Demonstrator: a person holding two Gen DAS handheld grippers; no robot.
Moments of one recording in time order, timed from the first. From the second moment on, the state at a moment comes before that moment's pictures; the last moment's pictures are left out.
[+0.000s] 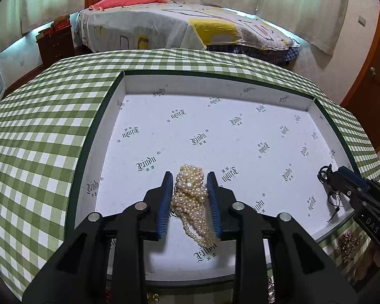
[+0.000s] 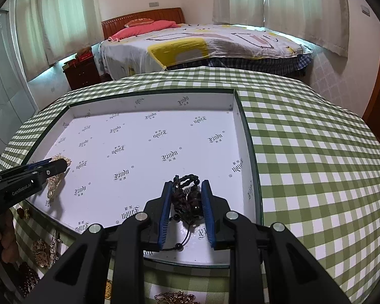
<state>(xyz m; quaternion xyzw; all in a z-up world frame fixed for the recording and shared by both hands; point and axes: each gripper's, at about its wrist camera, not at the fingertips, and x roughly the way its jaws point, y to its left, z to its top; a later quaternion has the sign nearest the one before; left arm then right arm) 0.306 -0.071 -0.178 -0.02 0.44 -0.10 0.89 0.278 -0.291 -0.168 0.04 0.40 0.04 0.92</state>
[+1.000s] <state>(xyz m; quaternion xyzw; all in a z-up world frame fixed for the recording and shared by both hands) 0.190 -0.048 -0.128 -0.01 0.35 -0.08 0.93 0.162 -0.269 -0.137 0.02 0.34 0.04 0.94</state>
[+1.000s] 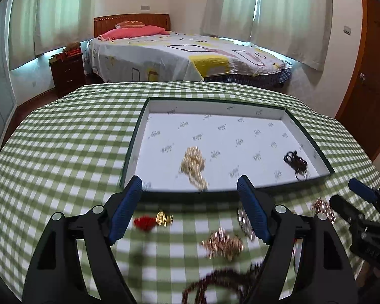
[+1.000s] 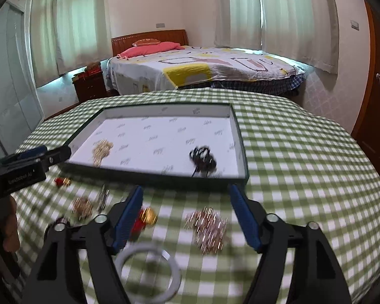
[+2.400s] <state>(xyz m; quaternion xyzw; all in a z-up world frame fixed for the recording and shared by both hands) 0.107 -0.037 -0.165 -0.01 0.36 -0.08 0.93 0.125 -0.238 -0.183 0.00 0.39 0.07 0.92</state>
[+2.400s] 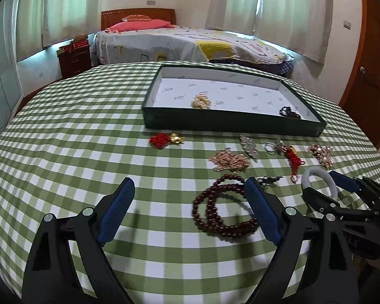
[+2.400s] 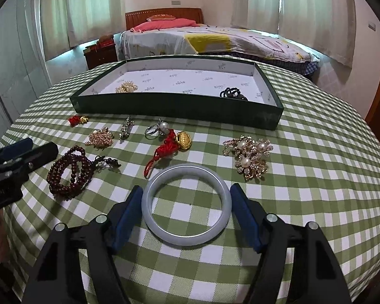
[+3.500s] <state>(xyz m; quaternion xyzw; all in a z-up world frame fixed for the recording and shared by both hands) 0.115 -0.063 -0.187 -0.01 0.39 -0.11 0.92 0.117 -0.259 -0.170 0.03 0.36 0.07 0.93</state>
